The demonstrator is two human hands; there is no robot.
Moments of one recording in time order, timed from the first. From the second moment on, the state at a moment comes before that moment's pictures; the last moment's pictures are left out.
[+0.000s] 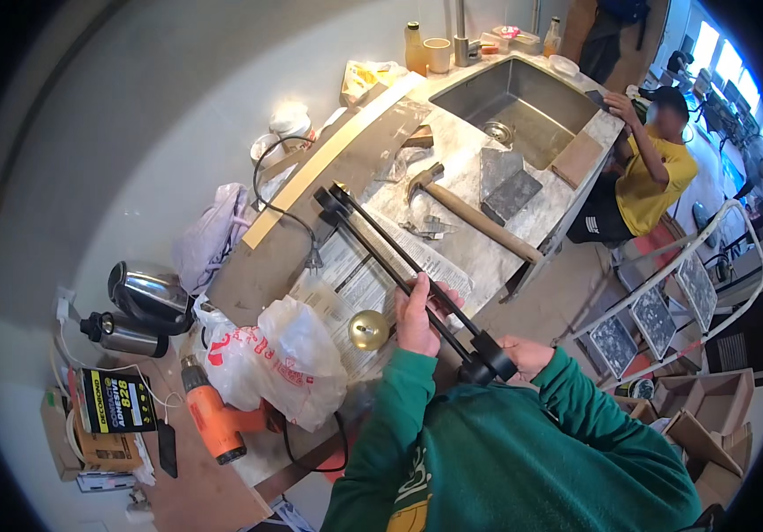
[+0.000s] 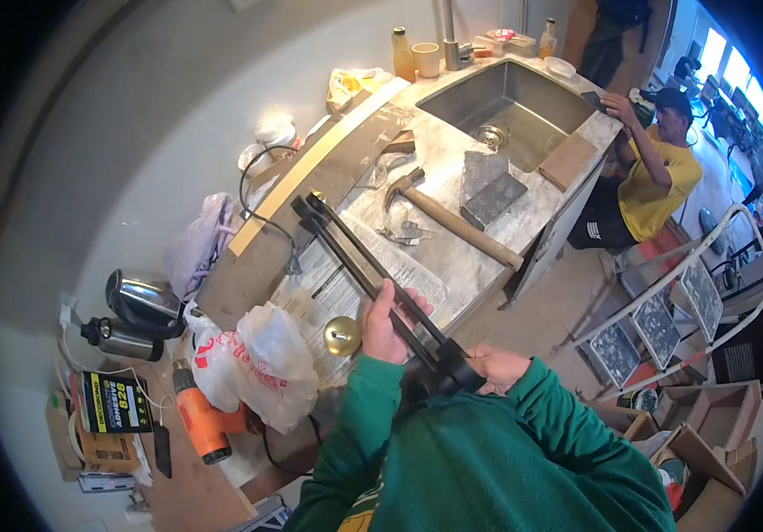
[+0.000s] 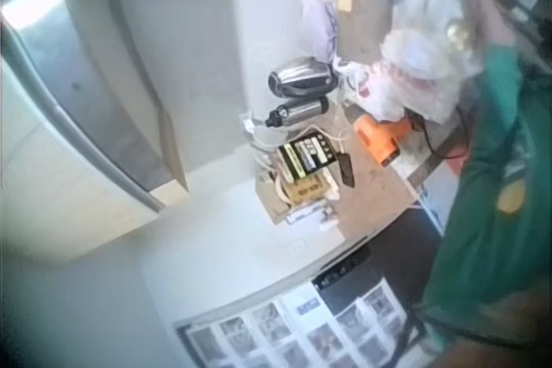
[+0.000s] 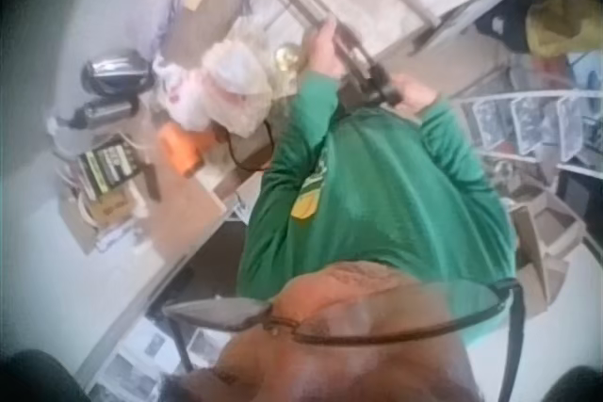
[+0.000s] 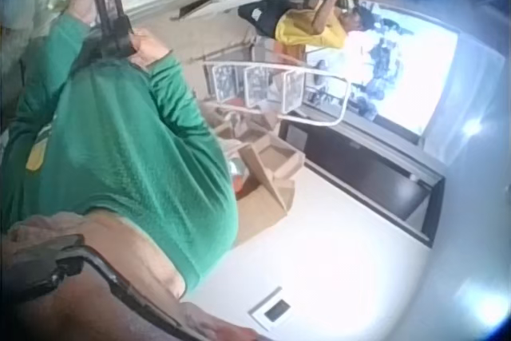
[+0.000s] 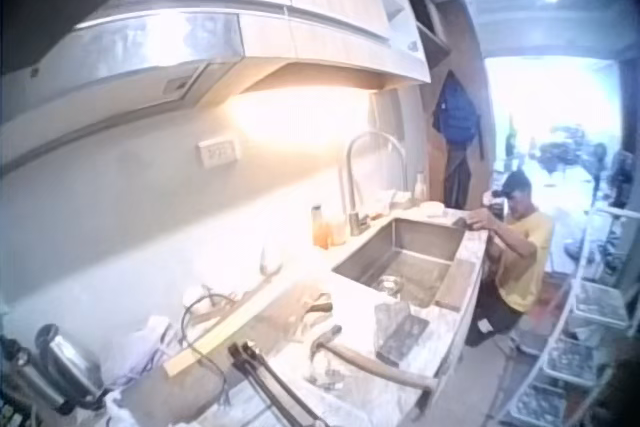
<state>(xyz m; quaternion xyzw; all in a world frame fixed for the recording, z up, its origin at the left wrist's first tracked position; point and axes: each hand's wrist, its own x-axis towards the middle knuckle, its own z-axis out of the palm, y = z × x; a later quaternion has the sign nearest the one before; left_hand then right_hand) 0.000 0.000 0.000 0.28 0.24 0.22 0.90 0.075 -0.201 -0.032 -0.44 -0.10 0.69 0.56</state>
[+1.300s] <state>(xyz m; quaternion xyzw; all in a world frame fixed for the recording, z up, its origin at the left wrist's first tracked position) 0.013 0.076 0.086 0.38 0.15 0.44 0.80 0.138 -0.059 -0.034 -0.69 -0.44 0.30 0.49</state>
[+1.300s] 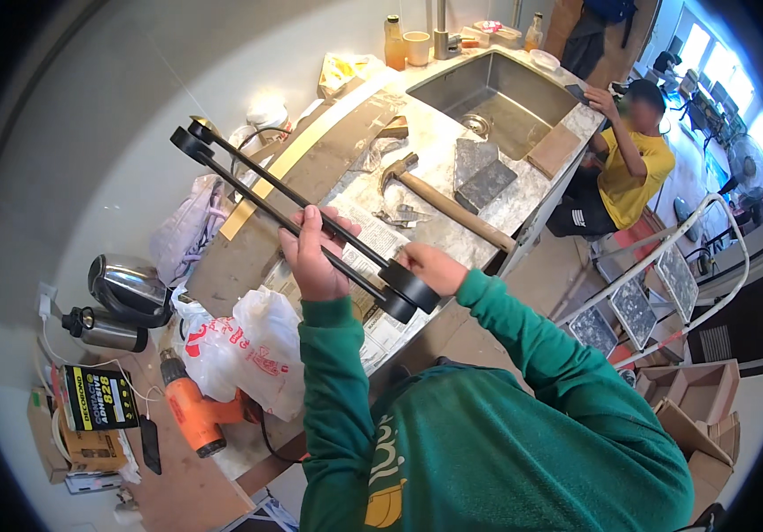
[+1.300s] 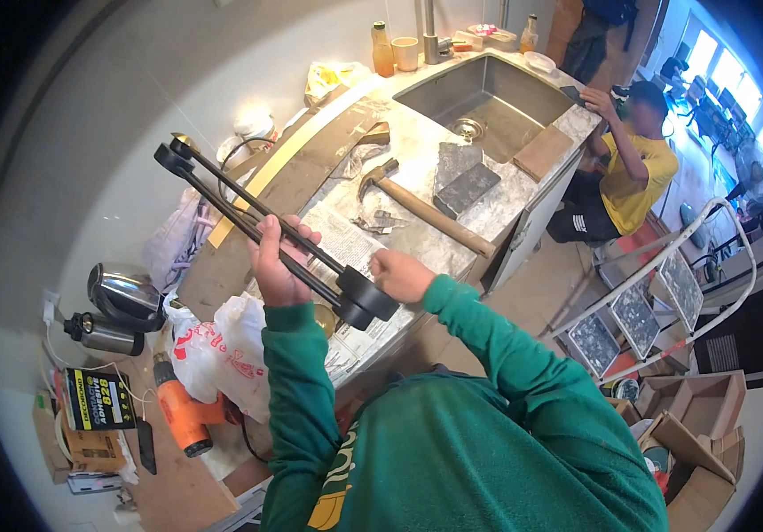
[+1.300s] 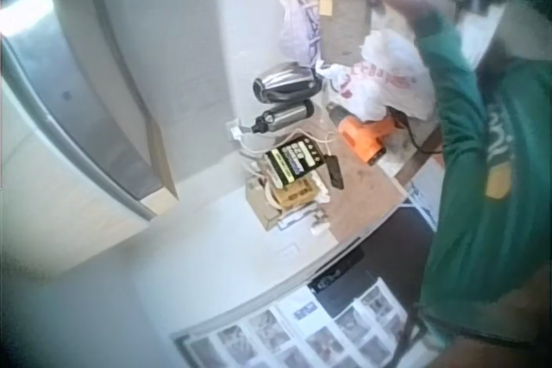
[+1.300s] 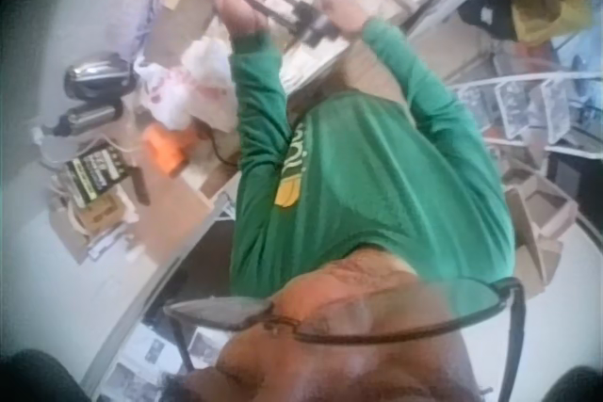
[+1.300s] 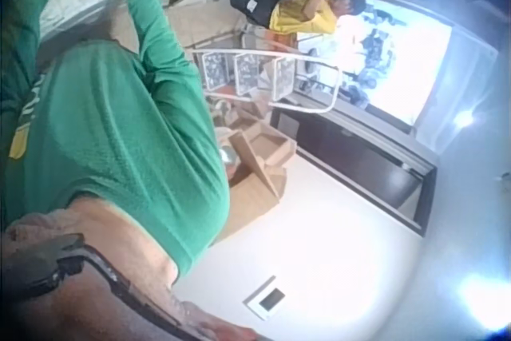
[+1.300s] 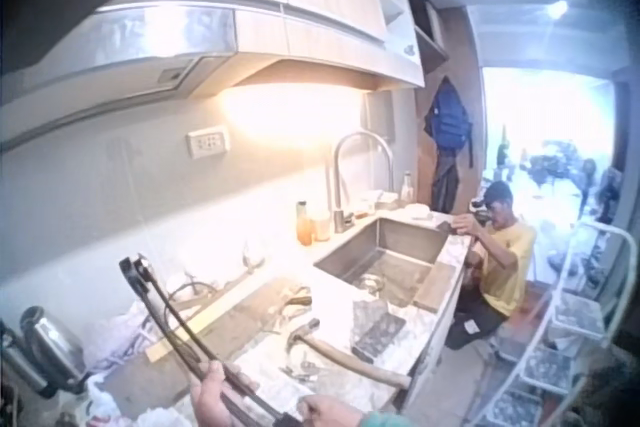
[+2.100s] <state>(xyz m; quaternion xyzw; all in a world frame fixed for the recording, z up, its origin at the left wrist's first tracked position) -0.014 0.075 0.093 0.47 0.27 0.45 0.71 0.058 -0.073 0.065 -0.59 -0.41 0.34 0.60</state>
